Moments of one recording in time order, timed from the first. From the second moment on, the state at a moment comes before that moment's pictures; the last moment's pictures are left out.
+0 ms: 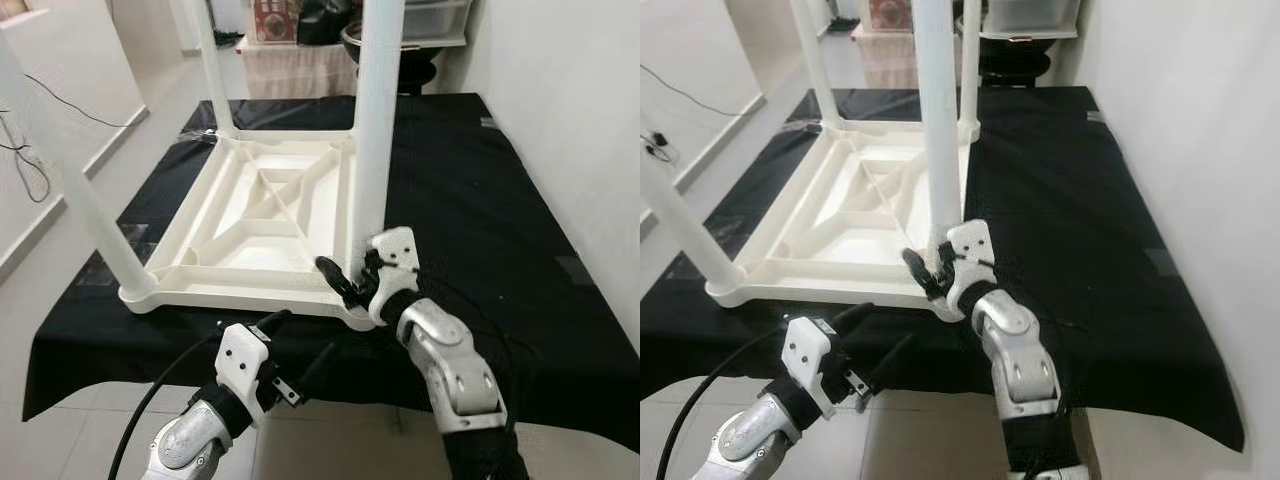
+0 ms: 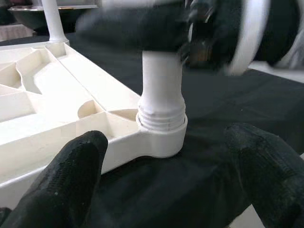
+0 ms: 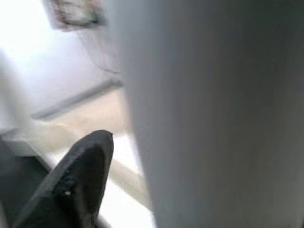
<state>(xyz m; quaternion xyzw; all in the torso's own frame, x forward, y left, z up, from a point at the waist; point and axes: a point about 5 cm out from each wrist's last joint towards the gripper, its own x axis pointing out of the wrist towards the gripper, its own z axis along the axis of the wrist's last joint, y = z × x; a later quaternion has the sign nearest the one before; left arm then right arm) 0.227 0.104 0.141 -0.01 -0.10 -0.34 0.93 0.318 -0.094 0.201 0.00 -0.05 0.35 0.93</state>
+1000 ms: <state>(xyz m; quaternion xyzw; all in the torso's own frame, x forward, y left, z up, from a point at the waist) 0.225 0.102 0.139 -0.01 -0.10 -0.34 0.94 0.318 -0.145 0.221 -0.10 -0.03 0.53 0.84</state>
